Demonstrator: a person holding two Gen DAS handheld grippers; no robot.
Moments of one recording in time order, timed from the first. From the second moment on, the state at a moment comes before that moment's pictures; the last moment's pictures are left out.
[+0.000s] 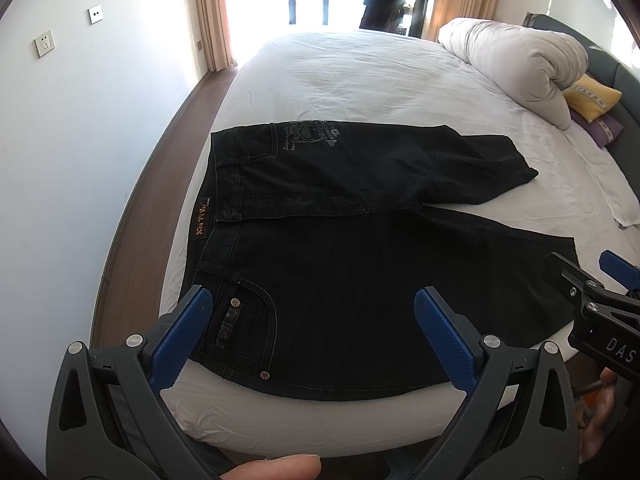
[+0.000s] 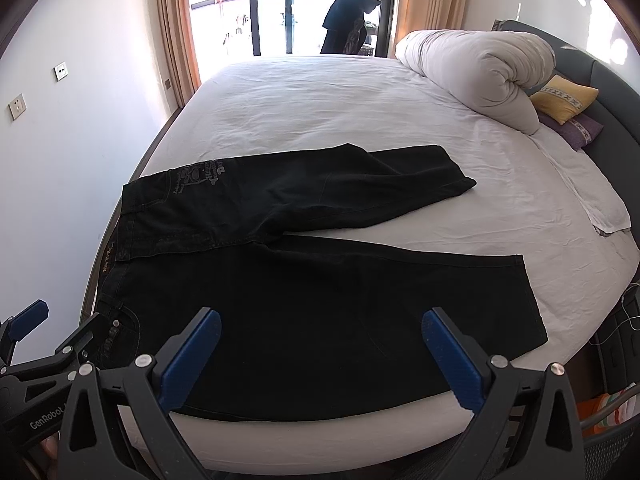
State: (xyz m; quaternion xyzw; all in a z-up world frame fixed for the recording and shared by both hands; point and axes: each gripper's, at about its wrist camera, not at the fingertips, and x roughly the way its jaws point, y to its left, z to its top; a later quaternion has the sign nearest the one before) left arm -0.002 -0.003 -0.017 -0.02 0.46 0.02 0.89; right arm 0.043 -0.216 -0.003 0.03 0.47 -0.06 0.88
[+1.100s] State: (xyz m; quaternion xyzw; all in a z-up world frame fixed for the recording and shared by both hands) left arm -0.001 -0.002 -0.018 -0.02 0.46 0.02 0.89; right arm 0.043 -0.215 -0.005 0.02 0.47 -0.07 0.88
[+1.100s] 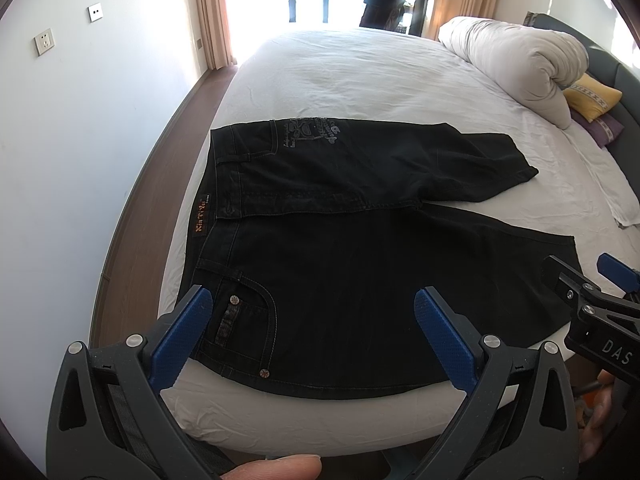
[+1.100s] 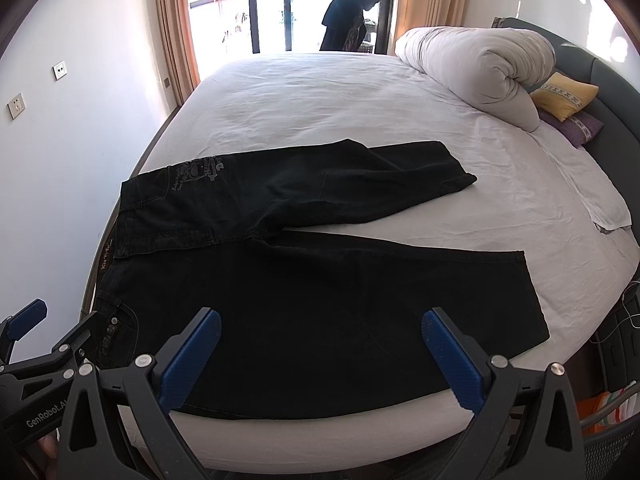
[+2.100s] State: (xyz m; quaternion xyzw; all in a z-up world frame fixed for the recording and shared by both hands) left arm 0.039 0.014 -0.048 0.01 0.44 -0.02 0.90; right arm 0.072 -0.219 -0.031 0.01 0.47 0.00 0.88
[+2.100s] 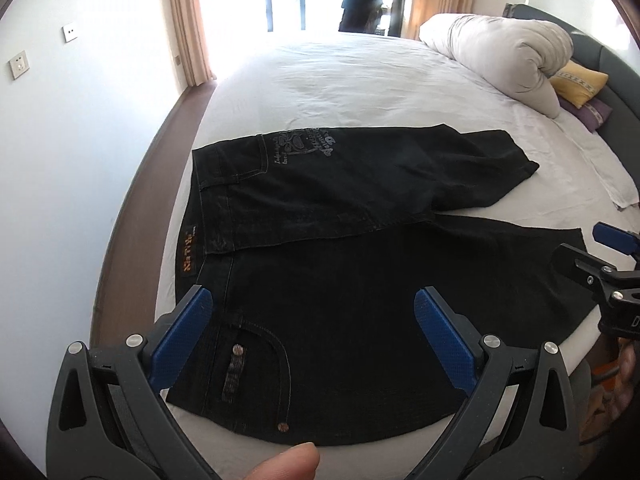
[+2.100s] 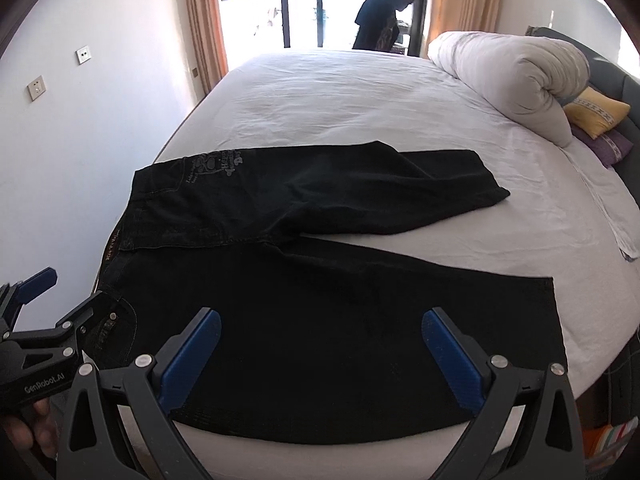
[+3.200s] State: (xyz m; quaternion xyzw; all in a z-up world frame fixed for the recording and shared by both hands) left arm 0.402 0.135 -0.169 0.14 0.59 -0.25 0.75; right arm 0.383 -0.195 -0.103 -0.14 0.47 0.36 0.79
